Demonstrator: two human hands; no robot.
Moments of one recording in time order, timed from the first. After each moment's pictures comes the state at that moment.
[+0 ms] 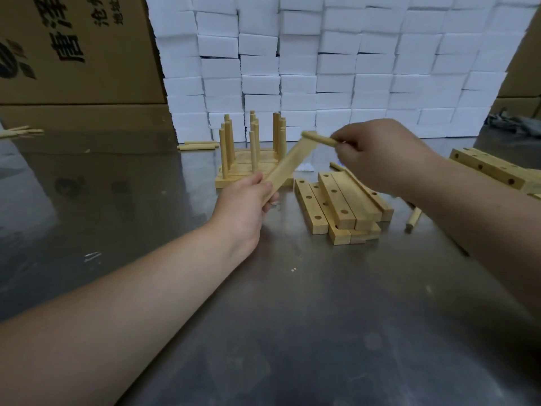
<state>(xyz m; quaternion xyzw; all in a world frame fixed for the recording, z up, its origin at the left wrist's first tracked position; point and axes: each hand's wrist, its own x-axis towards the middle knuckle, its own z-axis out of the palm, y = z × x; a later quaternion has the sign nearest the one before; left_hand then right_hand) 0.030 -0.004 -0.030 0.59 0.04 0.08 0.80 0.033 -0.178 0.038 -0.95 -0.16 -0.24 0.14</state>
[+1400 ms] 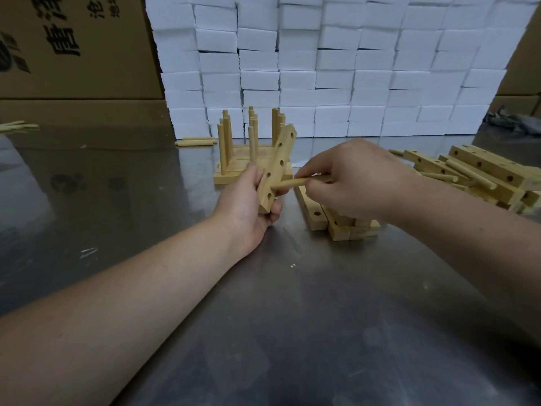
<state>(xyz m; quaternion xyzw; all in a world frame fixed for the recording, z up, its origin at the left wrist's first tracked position) 0.027 -0.007 -0.026 0.54 0.04 -0.02 0.84 0.000 -0.151 0.029 -0.94 -0.24 -0.19 0.12</state>
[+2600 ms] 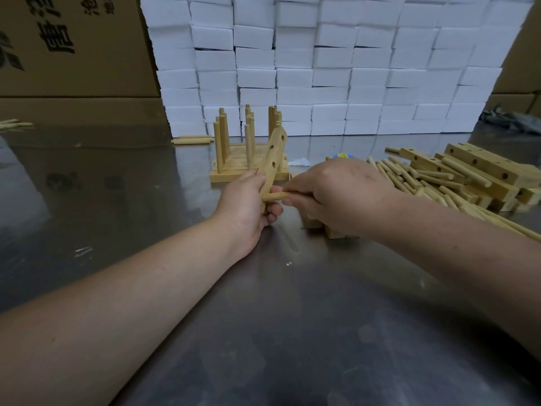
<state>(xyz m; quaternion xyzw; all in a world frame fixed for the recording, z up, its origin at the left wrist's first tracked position) 0.024 -0.012 -0.027 0.57 0.04 0.02 0.82 0.008 -0.148 0.005 -0.90 -0.34 -0.26 0.00</state>
